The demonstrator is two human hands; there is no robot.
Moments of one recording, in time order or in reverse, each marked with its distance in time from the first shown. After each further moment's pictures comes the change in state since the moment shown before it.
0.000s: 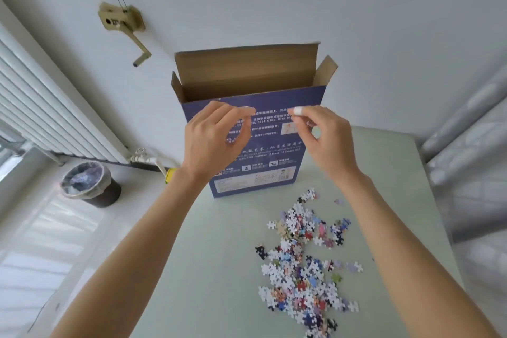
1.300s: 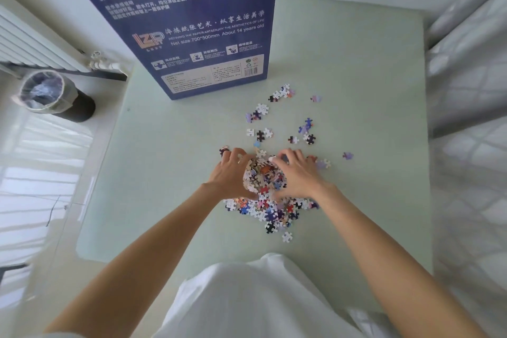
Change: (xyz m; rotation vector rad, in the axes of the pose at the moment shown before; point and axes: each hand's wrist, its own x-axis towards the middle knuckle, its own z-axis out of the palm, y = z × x) left_hand -0.264 0.126 0.107 -0.149 -1.400 -0.463; right_hand -0.287 0.093 0.034 -0.322 -1.270 0.346
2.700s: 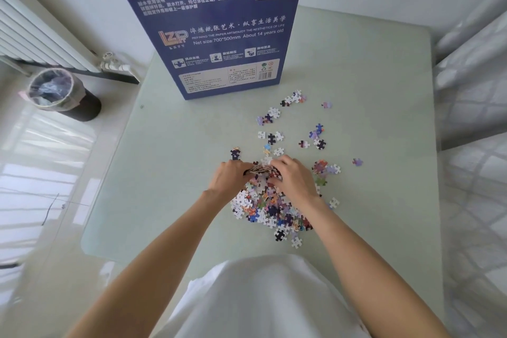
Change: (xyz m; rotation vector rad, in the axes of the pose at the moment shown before) left_hand -0.015 -0.013 -0.001 -0.179 0.219 -0.064; right_hand 0.012 -0.040 0.022 0.198 0.434 0.043
